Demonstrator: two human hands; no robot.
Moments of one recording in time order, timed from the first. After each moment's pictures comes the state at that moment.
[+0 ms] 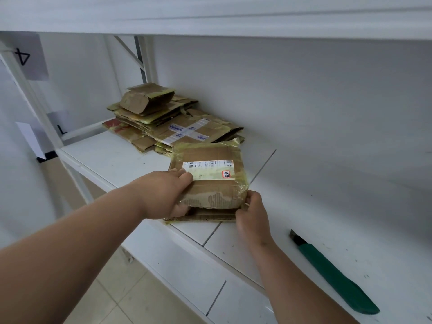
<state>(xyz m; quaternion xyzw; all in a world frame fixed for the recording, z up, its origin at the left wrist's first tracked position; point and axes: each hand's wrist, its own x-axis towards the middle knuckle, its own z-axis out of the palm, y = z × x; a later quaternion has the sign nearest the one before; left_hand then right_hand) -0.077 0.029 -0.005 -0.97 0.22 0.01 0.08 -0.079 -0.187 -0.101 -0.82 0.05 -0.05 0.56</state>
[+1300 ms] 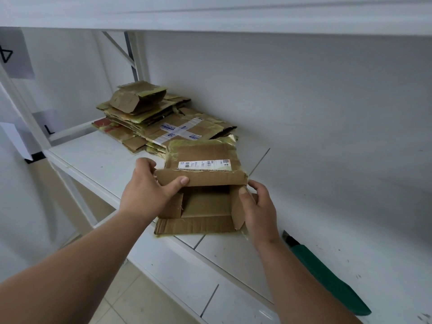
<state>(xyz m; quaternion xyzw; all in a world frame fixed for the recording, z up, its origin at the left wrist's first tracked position) -0.082 0.011 -0.034 -0.91 -0.12 -0.17 -0.36 -0.081 -0.212 -0.087 -0.76 0.05 -0.10 0.64</state>
